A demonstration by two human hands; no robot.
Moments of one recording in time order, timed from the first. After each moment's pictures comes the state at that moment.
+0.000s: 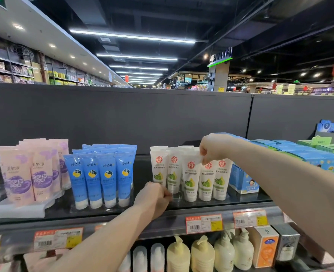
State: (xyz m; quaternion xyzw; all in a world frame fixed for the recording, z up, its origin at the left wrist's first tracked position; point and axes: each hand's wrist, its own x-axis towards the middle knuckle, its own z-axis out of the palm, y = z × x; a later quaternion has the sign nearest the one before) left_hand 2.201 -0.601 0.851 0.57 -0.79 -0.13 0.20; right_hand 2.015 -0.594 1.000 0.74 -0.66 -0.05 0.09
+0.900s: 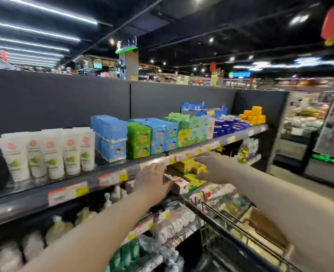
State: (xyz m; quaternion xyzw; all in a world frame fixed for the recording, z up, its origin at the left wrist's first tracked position) left_hand 1.934 -0.414 0.862 0.34 -0.91 -0.06 0.22; right_hand 1.781 -0.294 0.936 0.57 -0.82 -0.04 0.05
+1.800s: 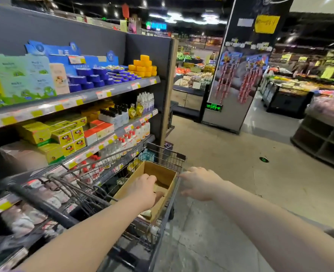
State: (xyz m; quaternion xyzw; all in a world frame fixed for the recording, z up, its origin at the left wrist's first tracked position) left_hand 1.570 -0.129 0.734 0.17 -0.97 -0.16 -0.02; right_hand 1.493 0.028 0.800 0.38 -0.92 -0.08 -0.10
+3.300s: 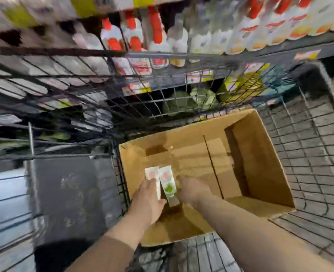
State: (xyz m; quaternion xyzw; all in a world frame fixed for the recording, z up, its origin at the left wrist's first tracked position) left_hand 1.318 -0.270 0.336 0.62 -0.62 -0.40 -0.26; right_hand 1.179 -0.278 0.325 0.53 -0.65 -0.25 -0.48
